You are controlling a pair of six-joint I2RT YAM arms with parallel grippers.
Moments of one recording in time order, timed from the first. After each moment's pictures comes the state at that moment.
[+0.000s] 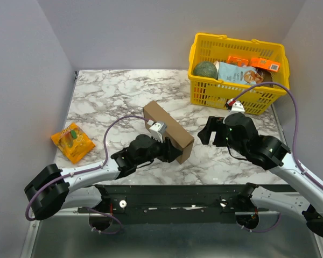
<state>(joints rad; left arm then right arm) -0.95 1.12 0.50 0.38 0.09 -0.64 0.82 0.91 1.08 -0.79 0.33 0.63</state>
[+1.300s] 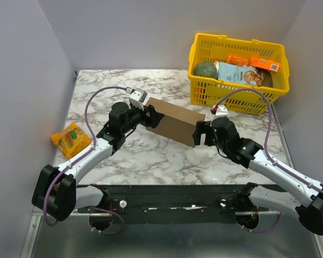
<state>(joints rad) -0.52 1.24 0.74 0.33 0.26 -0.26 0.75 0.98 0.76 -0.40 0.33 0.43</state>
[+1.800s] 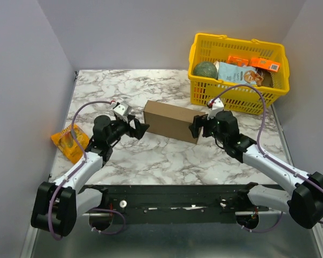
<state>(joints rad) -0.28 1.07 0.50 0.43 0.48 -0.13 0.58 1.11 0.69 -0.01 0.12 0.20</state>
